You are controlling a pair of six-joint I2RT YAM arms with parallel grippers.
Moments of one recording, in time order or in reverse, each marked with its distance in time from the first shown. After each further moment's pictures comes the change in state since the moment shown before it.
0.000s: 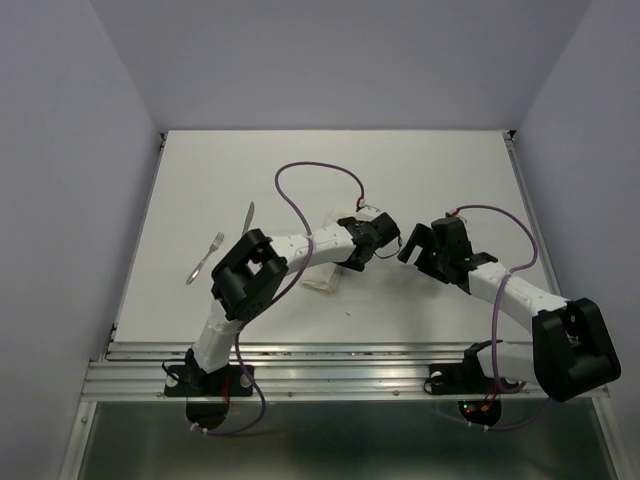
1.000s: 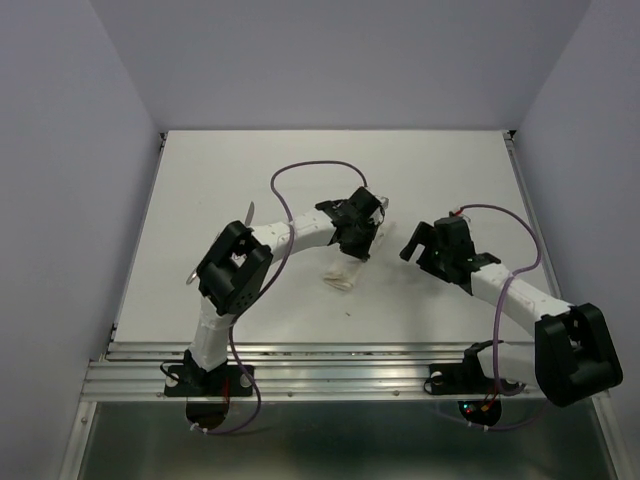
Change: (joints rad) left arm 0.118 -0.031 -0.029 0.215 0.525 0.185; right arm -0.012 -0.017 0.000 -0.004 0.008 -0.001
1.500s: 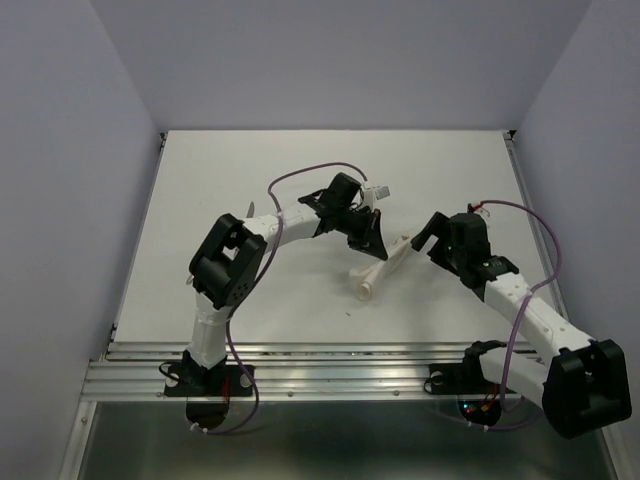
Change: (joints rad) left arm 0.128 -0.009 -0.064 0.277 0.691 -0.074; right arm -0.042 -0.172 0.015 -0.056 0.049 0.014
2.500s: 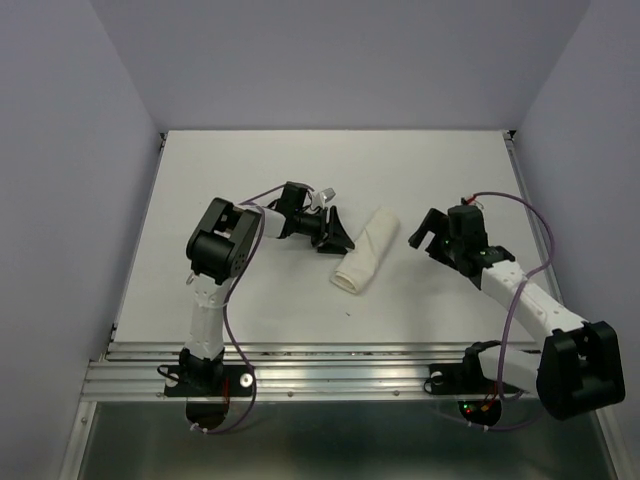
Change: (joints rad) left arm 0.285 0.175 -0.235 0.453 0.293 -0.290; right arm -0.023 0.066 0.061 -0.027 -0.036 -0.056
